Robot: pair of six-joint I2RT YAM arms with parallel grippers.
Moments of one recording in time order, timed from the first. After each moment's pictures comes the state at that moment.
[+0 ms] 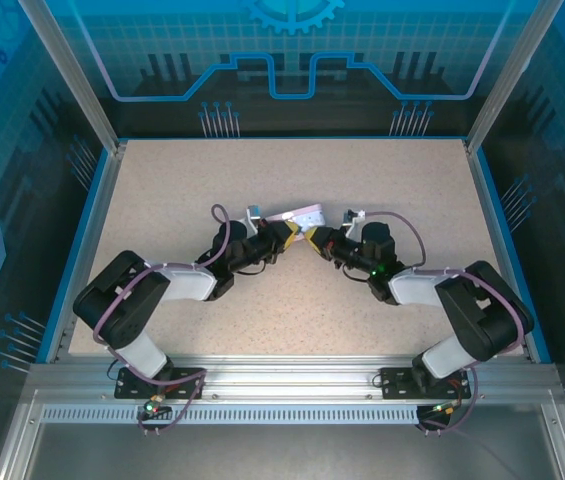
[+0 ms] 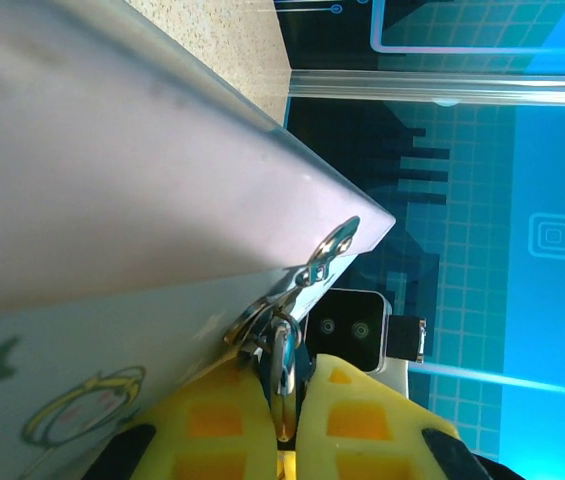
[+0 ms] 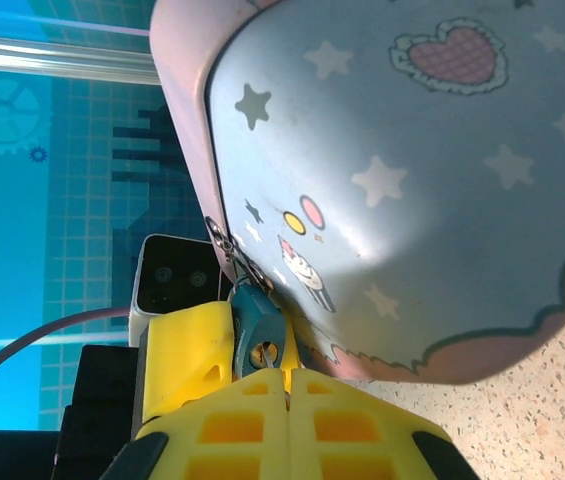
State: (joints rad) left arm -0.58 1.64 0.61 0.85 0.28 -1.53; right arm 0.47 1.54 0.50 0.81 -0.46 1.33
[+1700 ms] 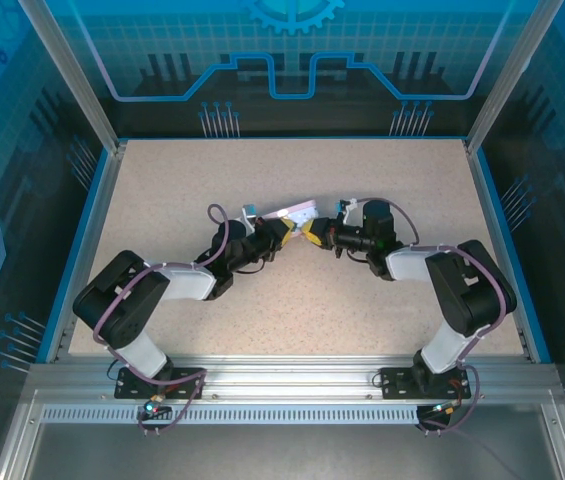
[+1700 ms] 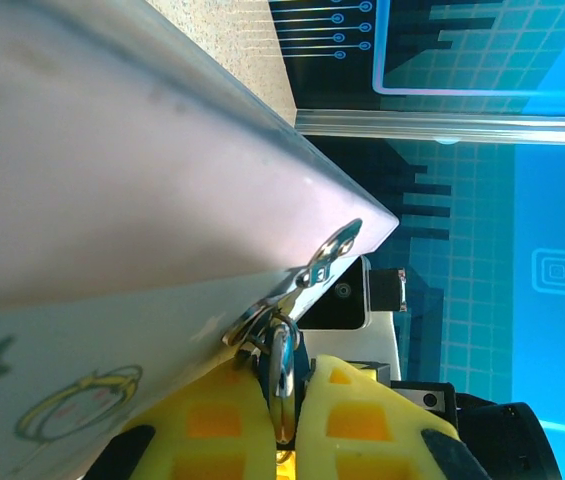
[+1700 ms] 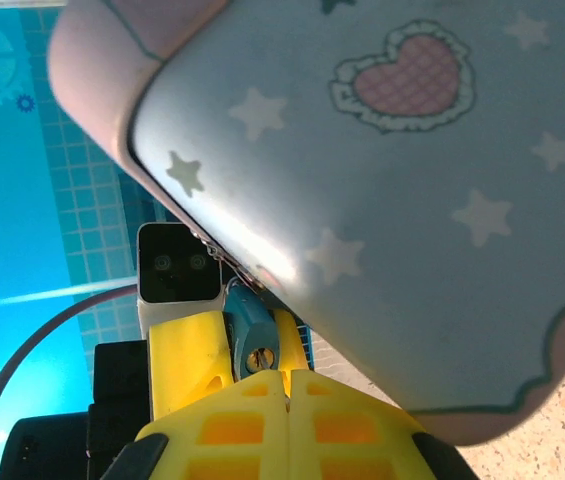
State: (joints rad) left arm -0.57 1.64 0.61 0.84 0.23 -1.52; right arm 0.37 1.69 0.68 0.70 -0.79 1.40
